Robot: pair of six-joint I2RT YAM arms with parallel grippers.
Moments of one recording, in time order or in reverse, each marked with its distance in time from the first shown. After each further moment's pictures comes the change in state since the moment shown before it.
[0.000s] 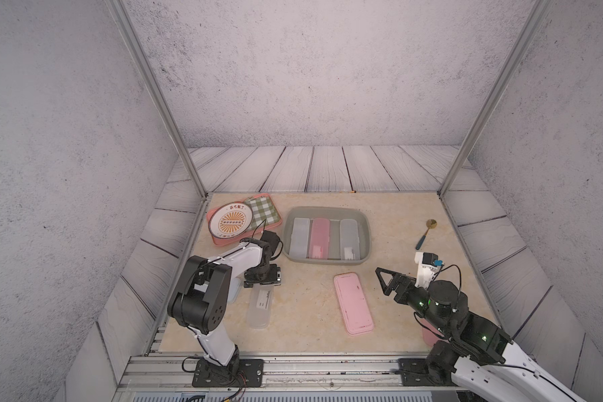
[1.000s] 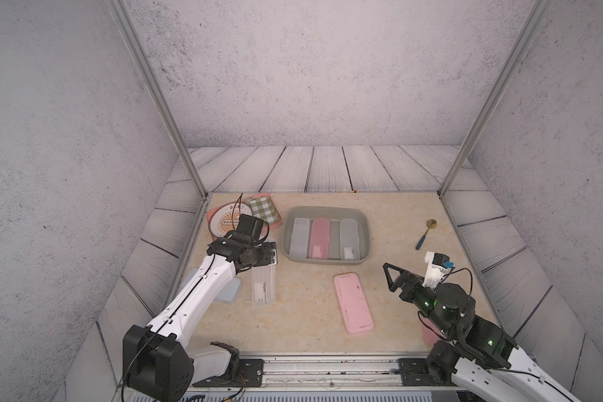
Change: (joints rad) left arm 0.007 -0.468 0.103 -0.030 0.060 0.045; right arm 0.000 -0.056 0.000 0.015 0.082 0.011
